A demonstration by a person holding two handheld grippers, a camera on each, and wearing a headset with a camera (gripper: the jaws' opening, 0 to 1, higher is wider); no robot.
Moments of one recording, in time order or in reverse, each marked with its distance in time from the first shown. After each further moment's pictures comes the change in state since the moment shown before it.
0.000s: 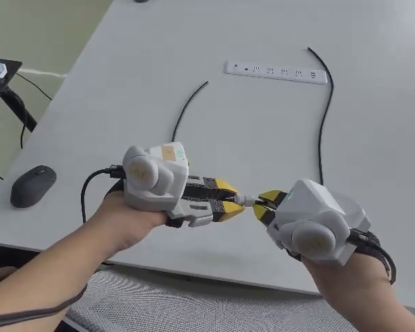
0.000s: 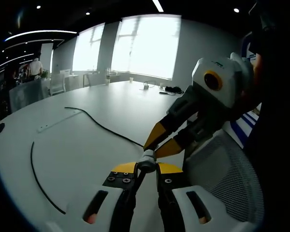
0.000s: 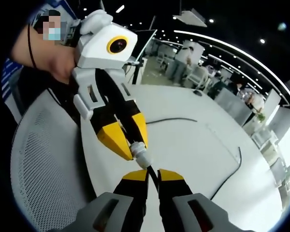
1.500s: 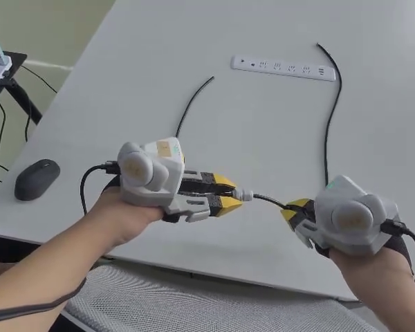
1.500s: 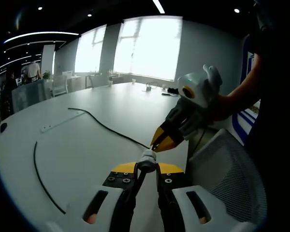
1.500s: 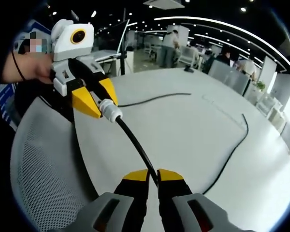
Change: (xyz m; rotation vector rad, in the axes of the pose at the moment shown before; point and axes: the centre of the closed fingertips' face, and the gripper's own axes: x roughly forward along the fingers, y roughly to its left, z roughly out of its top) left arm -0.006 0.007 0.001 0.002 -0.014 0.022; right arm 0.003 -0.025 -0.059 0.219 0.082 0.040
